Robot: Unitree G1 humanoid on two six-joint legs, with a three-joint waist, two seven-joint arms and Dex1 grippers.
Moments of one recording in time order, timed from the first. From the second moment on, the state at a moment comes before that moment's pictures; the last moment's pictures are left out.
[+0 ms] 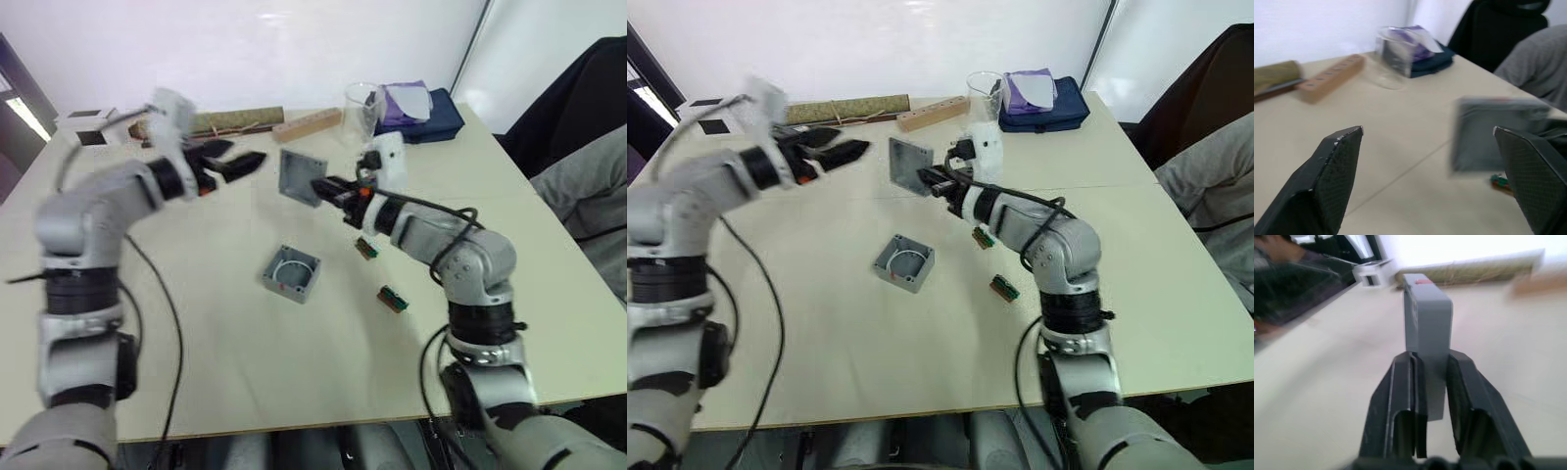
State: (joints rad) left arm -0.89 0.70 0.23 0.11 -0.62 0.93 -0.67; right arm -0.70 -0.40 0.11 -0.26 0.41 0.71 0.41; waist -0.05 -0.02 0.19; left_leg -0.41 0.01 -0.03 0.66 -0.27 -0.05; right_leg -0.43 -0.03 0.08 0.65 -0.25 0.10
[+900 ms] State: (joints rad) left arm -0.70 0.65 -0.01 -0.08 -0.62 0.95 -0.85; right arm -0.53 -0.61 0.44 0.11 -0.76 -0.67 0.15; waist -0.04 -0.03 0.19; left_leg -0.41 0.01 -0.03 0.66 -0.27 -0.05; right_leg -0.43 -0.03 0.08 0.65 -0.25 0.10
